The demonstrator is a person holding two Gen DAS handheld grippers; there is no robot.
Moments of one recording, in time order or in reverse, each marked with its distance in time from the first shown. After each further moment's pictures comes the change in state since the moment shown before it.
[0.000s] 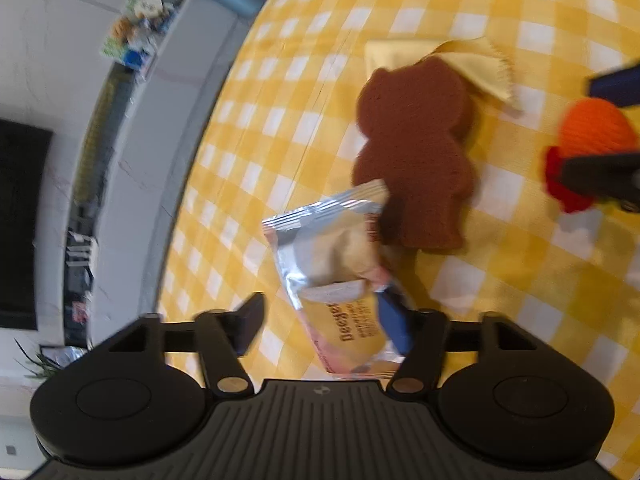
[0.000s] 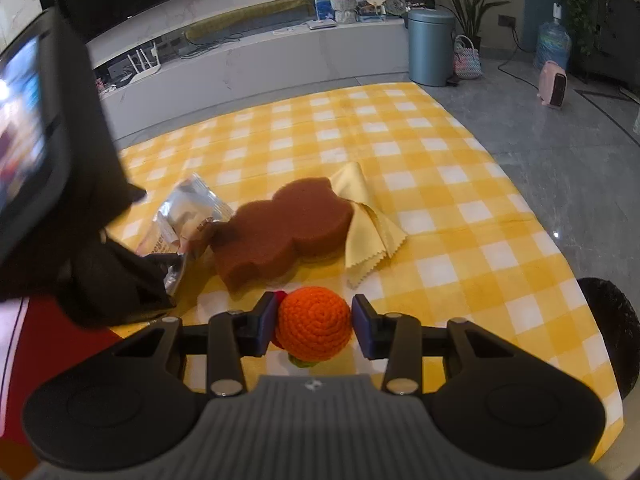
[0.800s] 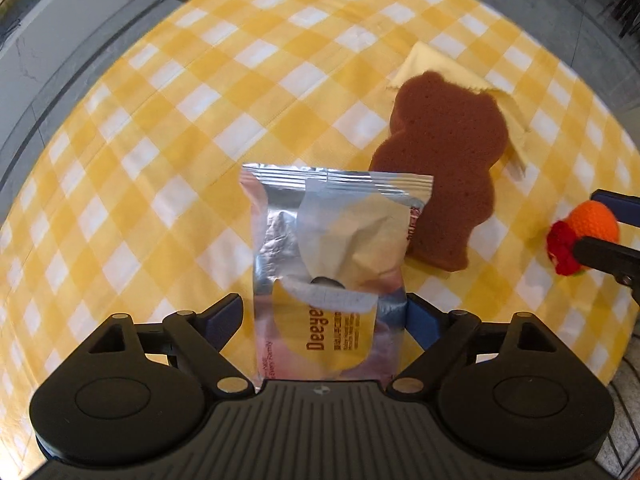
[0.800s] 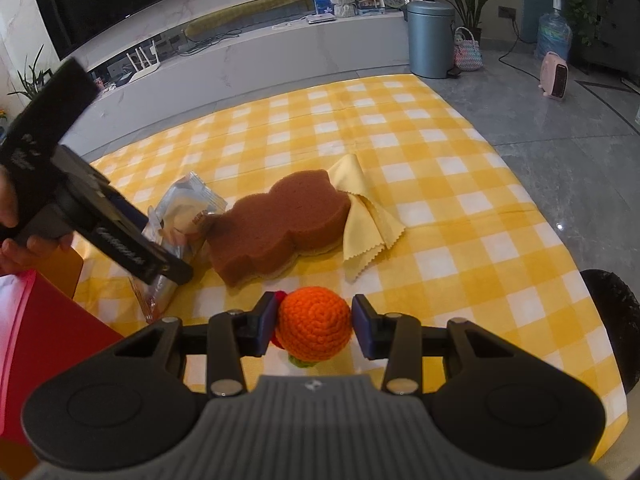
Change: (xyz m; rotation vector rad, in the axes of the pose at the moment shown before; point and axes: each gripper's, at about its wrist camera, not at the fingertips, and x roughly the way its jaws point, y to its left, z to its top) left arm 0.061 0.068 -0.032 -0.306 0.029 -0.569; right arm 0.002 -0.004 0.000 0.011 0.015 0.020
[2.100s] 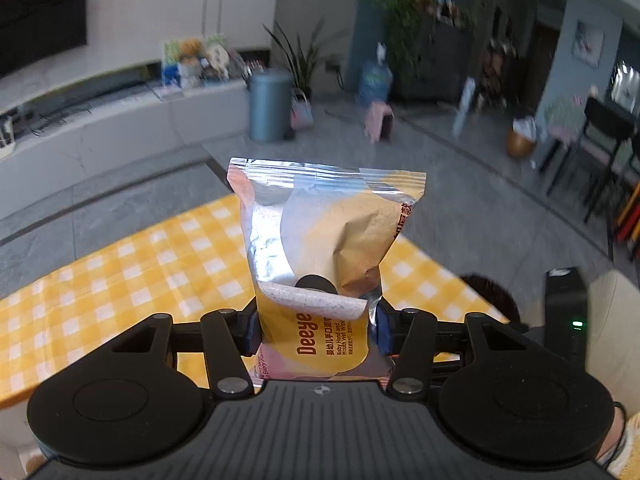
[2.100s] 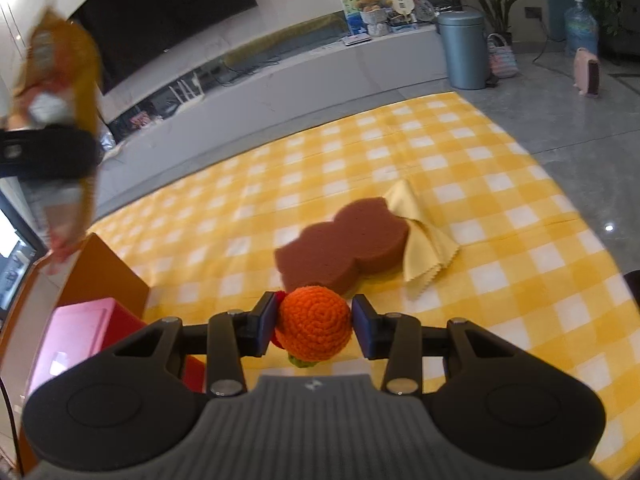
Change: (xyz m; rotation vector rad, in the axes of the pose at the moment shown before) left arm -0.196 -0.057 -0.107 -0.227 -0.706 -0.061; right arm -0.020 0.006 0.003 0.062 -0.066 0.194
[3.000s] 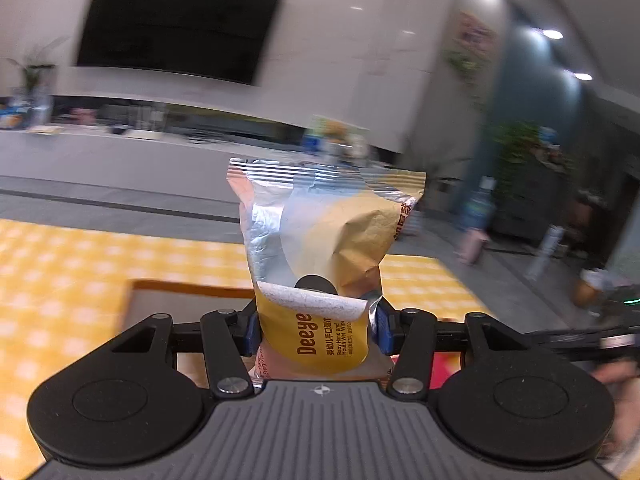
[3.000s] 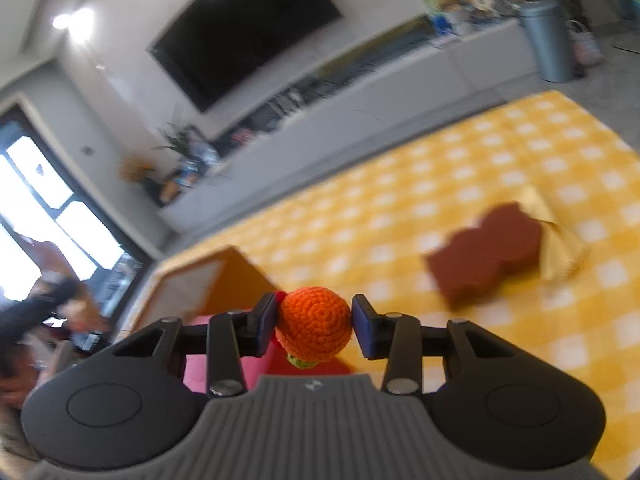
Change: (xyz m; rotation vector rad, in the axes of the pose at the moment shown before) left arm -0.146 0.124 -0.120 -0.333 -0.305 0.271; right arm -0.030 0.047 0.000 0.021 -0.041 0.374
